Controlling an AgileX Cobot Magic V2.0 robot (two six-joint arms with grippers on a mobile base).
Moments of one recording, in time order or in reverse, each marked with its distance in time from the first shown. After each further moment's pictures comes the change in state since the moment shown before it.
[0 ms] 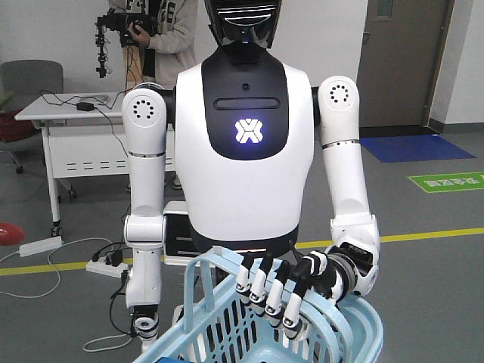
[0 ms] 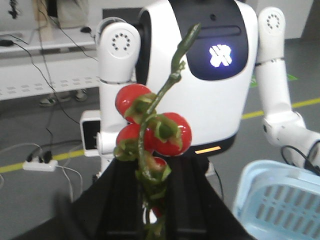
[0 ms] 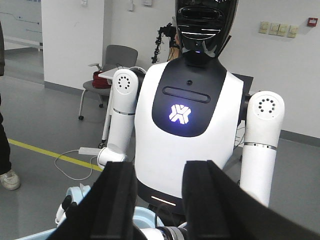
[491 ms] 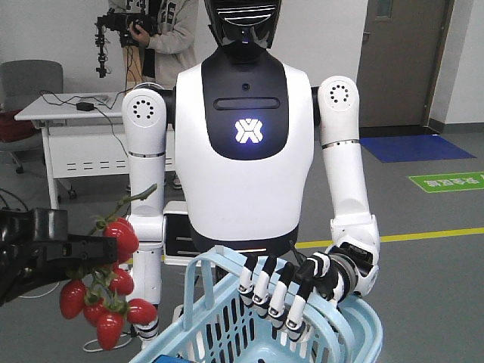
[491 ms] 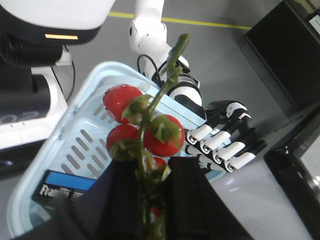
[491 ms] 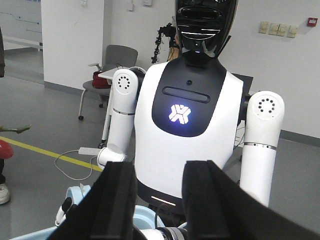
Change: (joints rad) left arm -0.041 0.194 -0.089 -0.614 0.348 0.007; right arm 0.000 0.000 0.000 0.000 0.000 0.000
